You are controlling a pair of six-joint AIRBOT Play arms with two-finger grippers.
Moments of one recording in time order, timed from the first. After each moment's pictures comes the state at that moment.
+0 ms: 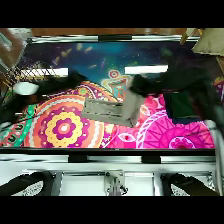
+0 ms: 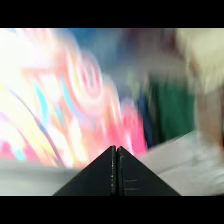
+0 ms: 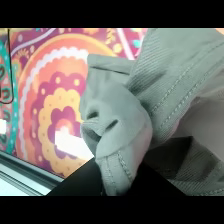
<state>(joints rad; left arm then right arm) -0.15 -1.16 1.07 0.46 -0.57 -1.29 0.33 -1.26 1.29 2.13 -0.98 -1.34</state>
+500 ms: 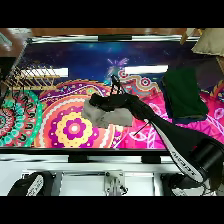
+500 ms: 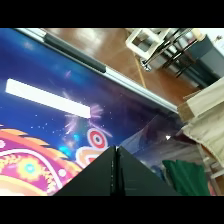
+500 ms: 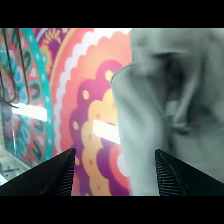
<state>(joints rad) 0.31 -0.74 1.06 0.54 -0.81 -1.29 0.65 -1.64 1.29 2.34 -0.50 -1.32</state>
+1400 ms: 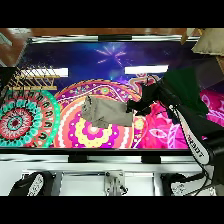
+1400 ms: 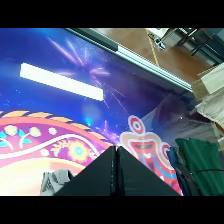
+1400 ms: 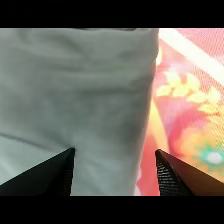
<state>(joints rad) 0.35 -0.71 1.04 0.58 -0.92 -1.29 0.26 -1.67 1.27 2.00 -1.11 -1.37</state>
